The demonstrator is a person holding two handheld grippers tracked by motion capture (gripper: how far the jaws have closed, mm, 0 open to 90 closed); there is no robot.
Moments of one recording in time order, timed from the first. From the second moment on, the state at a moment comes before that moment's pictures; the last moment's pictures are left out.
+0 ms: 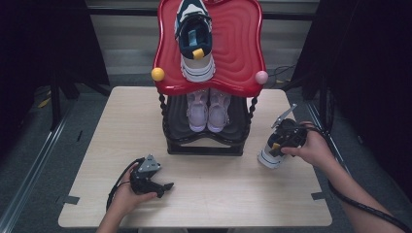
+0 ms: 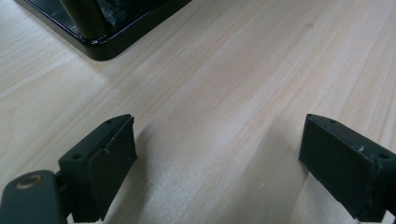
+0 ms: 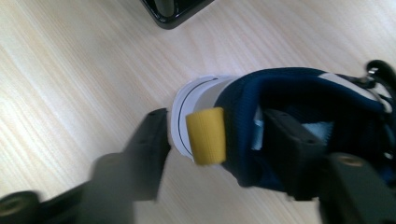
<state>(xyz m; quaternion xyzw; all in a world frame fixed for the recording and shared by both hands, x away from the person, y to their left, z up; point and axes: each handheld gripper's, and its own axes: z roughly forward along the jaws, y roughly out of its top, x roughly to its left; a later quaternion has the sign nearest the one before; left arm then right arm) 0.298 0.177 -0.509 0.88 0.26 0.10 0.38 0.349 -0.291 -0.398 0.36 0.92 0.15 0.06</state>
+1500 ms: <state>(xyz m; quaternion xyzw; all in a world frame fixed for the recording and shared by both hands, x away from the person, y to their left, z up) 0.299 0.176 -0.509 0.88 0.26 0.10 0.38 0.304 -0.293 -0.387 0.25 0.96 0.11 0.01</state>
